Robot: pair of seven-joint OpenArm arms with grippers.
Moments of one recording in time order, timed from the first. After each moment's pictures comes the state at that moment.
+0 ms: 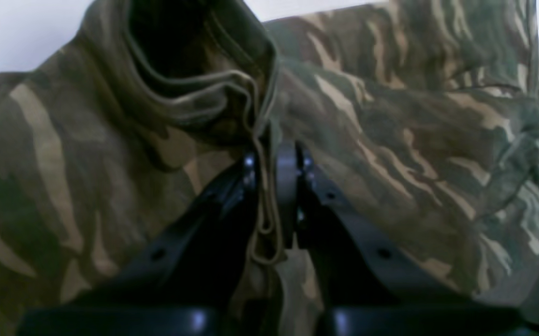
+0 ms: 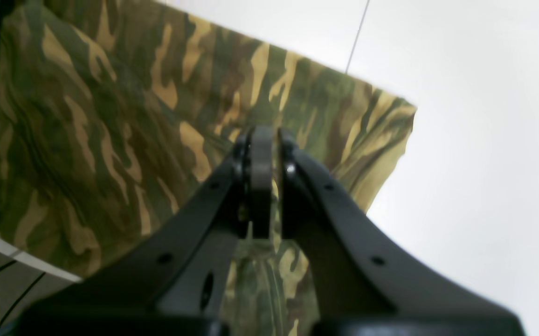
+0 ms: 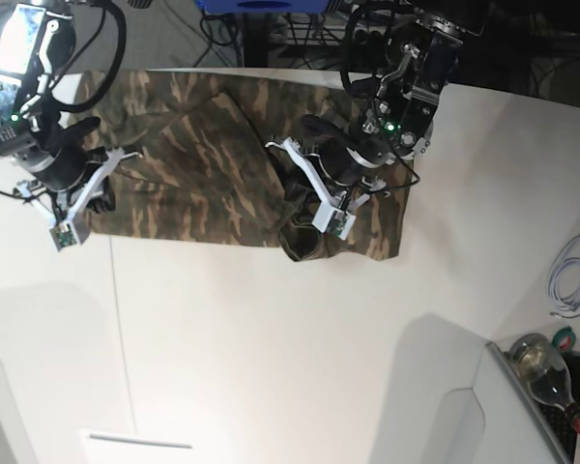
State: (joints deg) left arm 9.2 -9.8 19.0 87.4 -18.0 -10.2 31.7; right arm -14.2 0.2 20.2 104.5 8.3 34.0 -51.7
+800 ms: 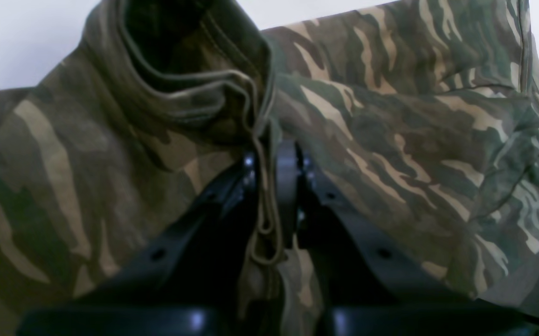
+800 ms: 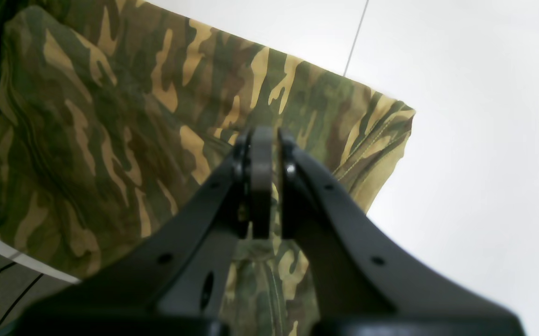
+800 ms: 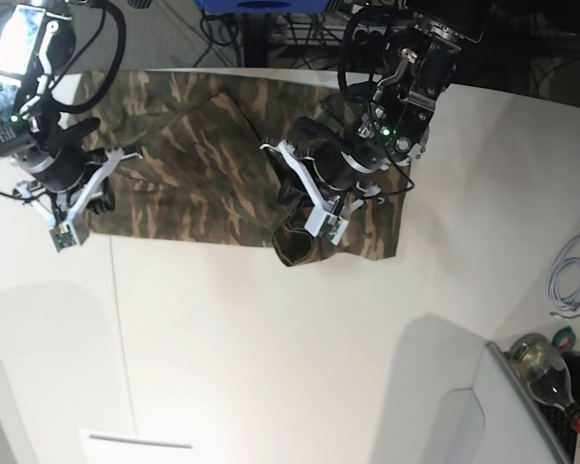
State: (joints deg) left arm 7.7 -9.8 20.1 87.1 -18.1 -10.2 31.9; right arm -13.9 0.2 20.2 104.5 8.3 34.1 -51.9
